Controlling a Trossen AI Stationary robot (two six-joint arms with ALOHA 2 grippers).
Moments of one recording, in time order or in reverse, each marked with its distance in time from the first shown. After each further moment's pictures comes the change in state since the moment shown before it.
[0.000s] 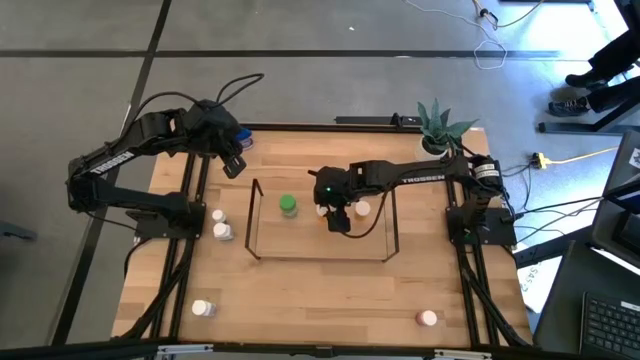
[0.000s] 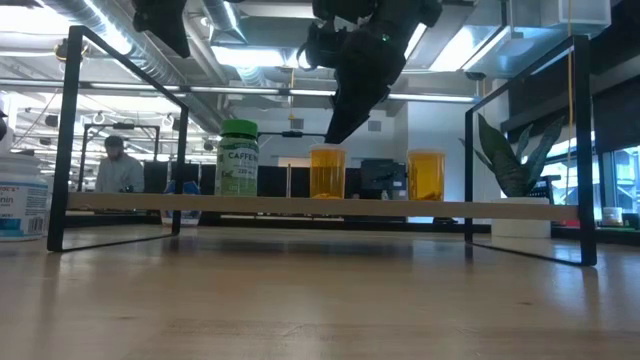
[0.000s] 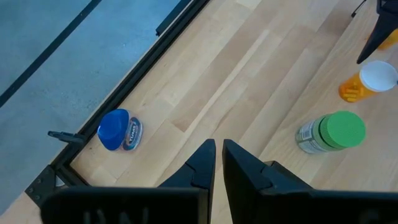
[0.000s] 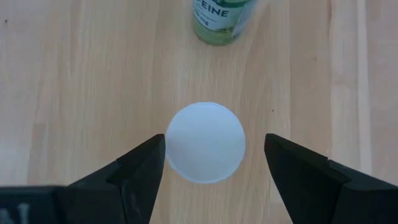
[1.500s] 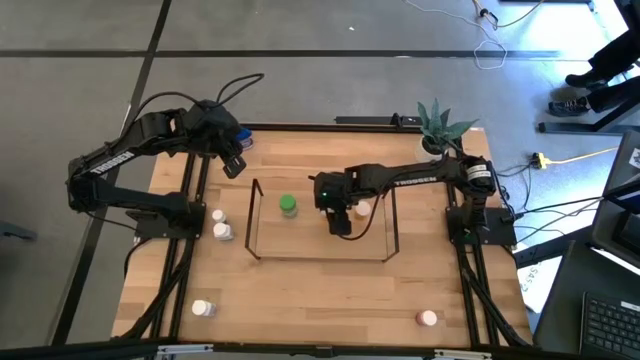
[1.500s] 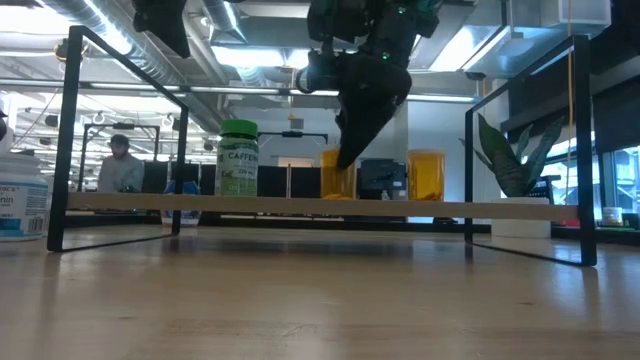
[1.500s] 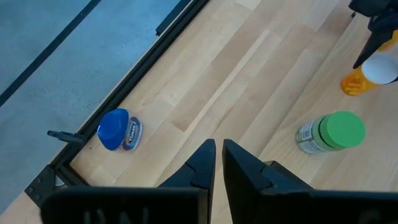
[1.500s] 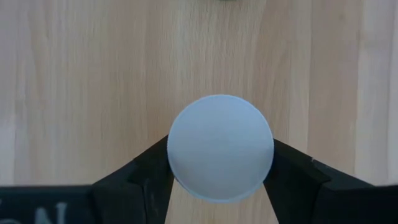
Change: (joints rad) left arm 0.000 0.000 0.000 0.000 0.000 -0.003; right arm -0.001 0.058 0.003 -0.070 0.003 0.022
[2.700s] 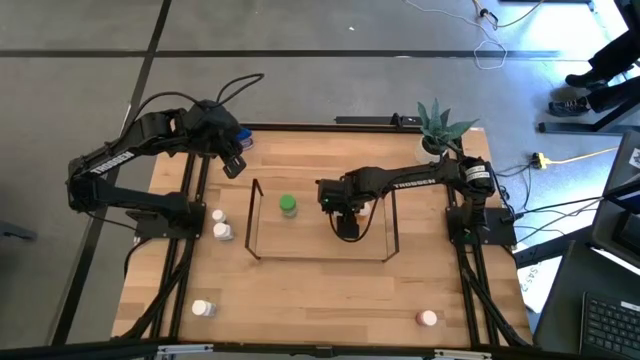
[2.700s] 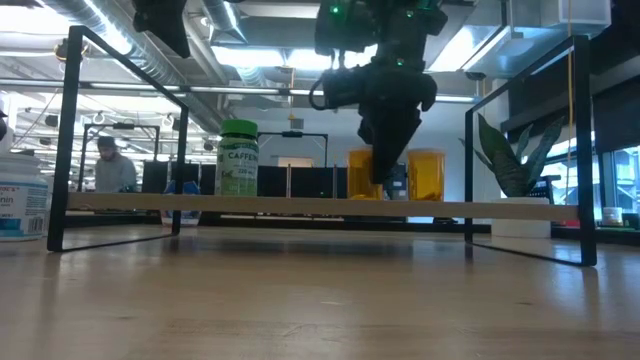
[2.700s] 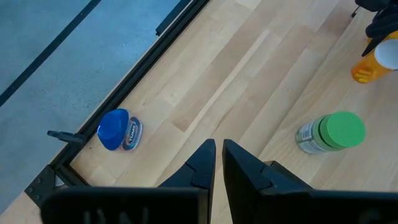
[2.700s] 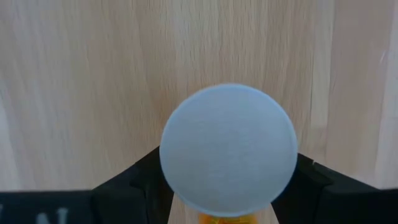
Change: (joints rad) left arm 0.000 0.000 0.000 0.000 0.000 0.000; right arm 0.017 0.007 -0.006 -0.149 0.020 0.080
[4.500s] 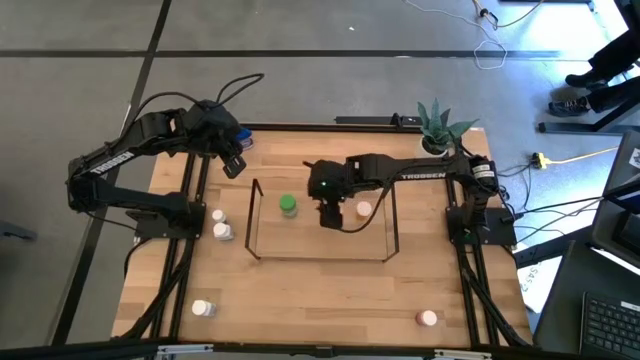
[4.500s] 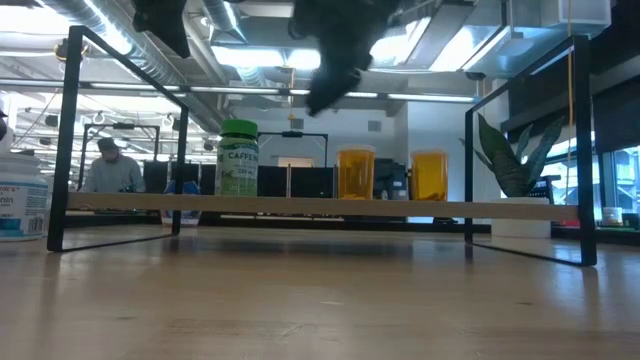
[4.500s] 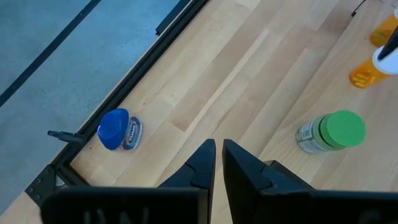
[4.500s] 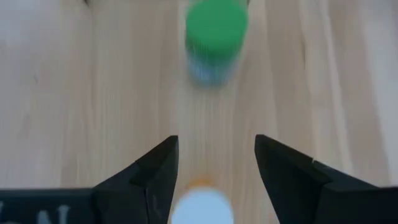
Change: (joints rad) left arm 0.000 0.000 0.000 -0.001 0.000 0.002; right arm -0.006 -0.031 0.193 0.123 -0.001 -0.025
